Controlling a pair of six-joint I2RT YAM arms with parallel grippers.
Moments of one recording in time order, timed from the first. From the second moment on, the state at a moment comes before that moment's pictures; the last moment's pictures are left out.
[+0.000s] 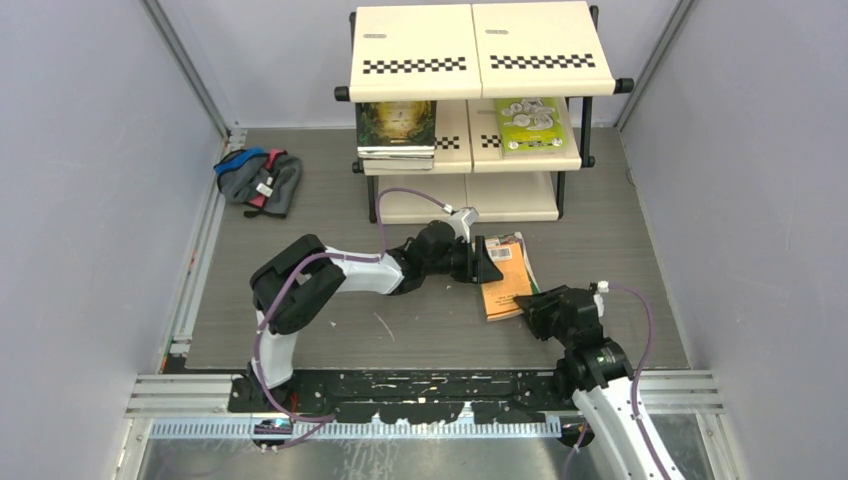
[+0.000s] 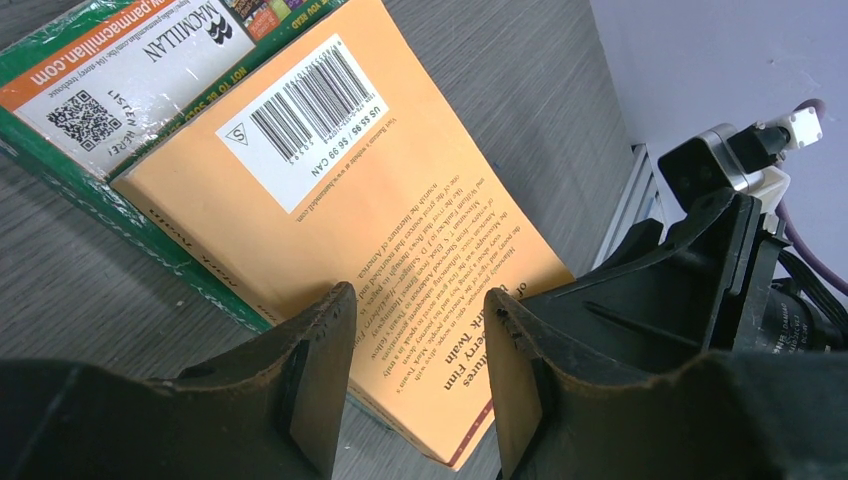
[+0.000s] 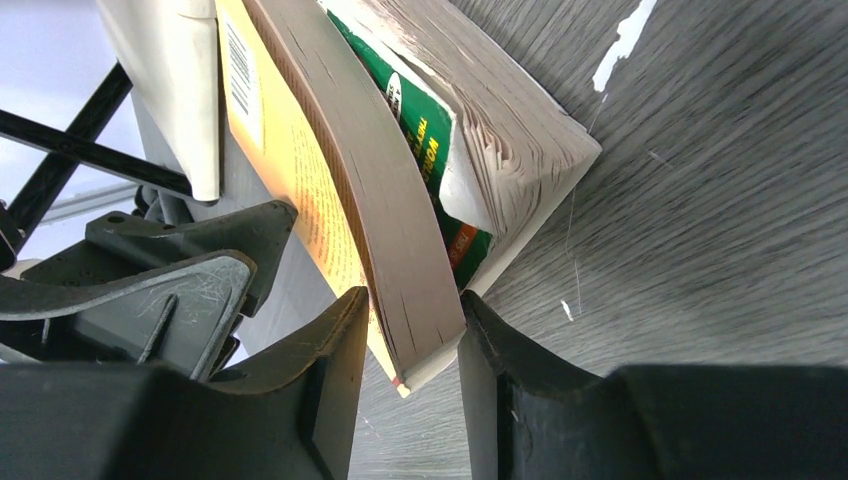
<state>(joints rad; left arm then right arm) -0.95 1.97 1.08 0.48 0.28 -0.79 0.25 0.22 0.17 -0.63 -0.02 1.34</state>
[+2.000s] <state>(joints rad) -0.90 1.52 0.79 0.29 -0.02 -0.78 0.27 0.33 0.61 -0.67 -0.02 1.20</state>
